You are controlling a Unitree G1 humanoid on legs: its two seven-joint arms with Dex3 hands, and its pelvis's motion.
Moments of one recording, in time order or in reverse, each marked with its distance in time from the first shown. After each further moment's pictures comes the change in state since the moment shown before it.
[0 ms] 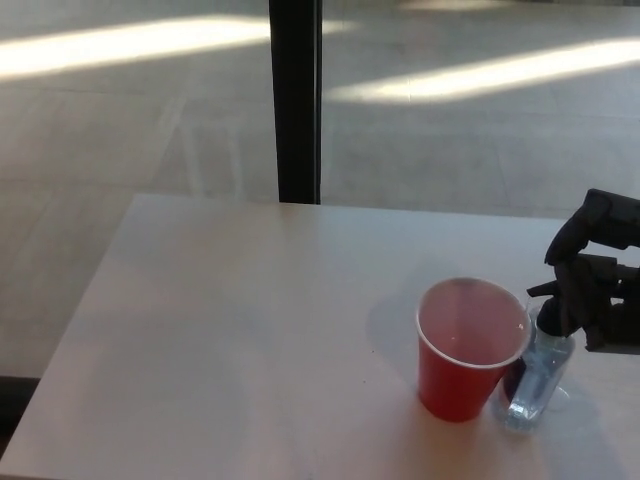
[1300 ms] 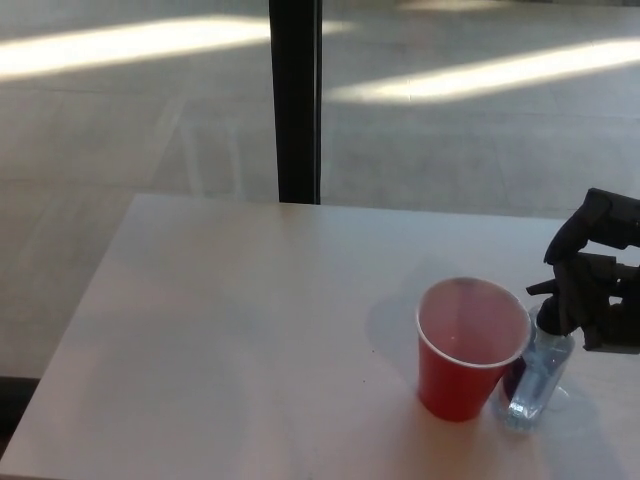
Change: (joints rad) left_arm -0.005 0.000 -0.006 -0.009 0.000 0.000 0.000; right_arm -0.001 -0.001 0.016 0.027 0.002 -0.049 -0.013
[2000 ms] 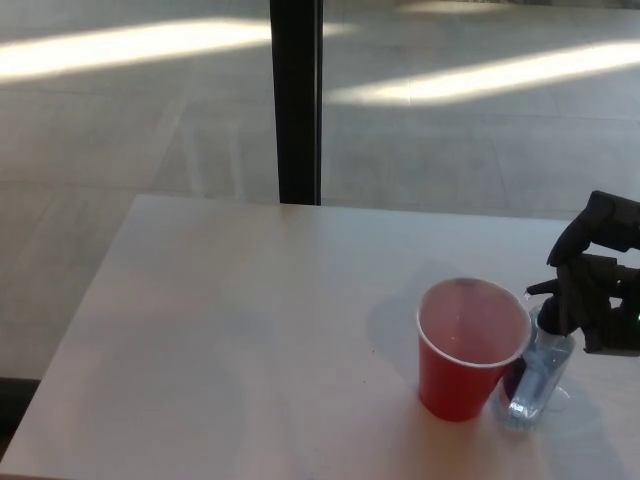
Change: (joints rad) left_arm -0.027 0.000 0.000 -0.001 0.000 0.000 0.001; right_arm 0.000 0.001 0.018 0.059 0.017 -0.087 0.001
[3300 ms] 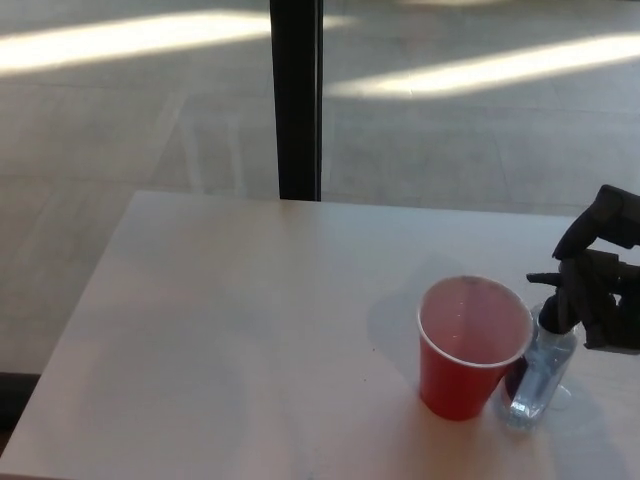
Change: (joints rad) left_arm -0.022 0.000 -0.005 0.001 0.001 0.000 0.000; right_arm -0.006 -0.001 -0.005 0.010 0.060 -0.075 -0.017
